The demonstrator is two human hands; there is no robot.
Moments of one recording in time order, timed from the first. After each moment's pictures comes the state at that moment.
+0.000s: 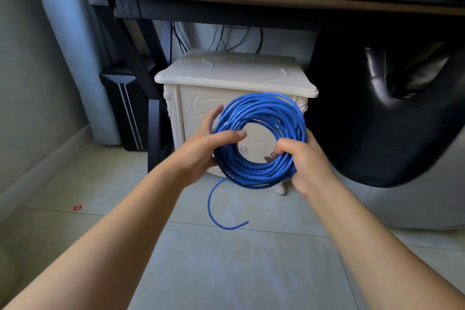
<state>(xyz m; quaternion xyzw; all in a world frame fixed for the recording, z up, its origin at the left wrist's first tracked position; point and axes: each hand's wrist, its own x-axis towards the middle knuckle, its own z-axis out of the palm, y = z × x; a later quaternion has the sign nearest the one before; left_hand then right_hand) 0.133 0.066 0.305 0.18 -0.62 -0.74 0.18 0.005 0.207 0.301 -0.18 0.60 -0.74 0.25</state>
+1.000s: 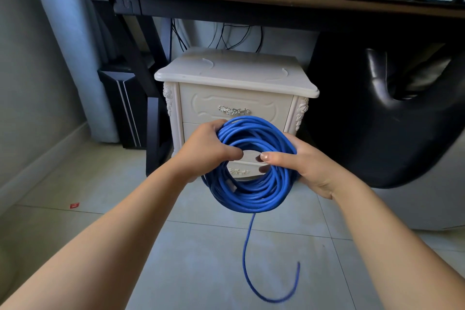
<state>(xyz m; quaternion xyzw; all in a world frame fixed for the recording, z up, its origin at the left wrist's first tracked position) 0.136 0.070 0.313 0.24 -0.79 -0.52 0.21 -0.007 0.228 0.312 -0.39 0.69 -0.49 0.37</state>
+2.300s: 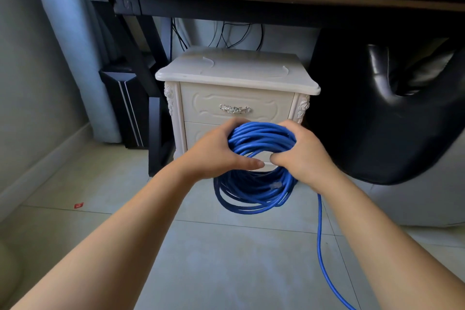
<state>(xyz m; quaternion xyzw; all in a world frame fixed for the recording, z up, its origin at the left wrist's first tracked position) 0.138 0.078 0.316 0.17 -0.85 -0.48 0.15 0.004 0.215 0.309 -0.40 0.77 -0.48 0.11</state>
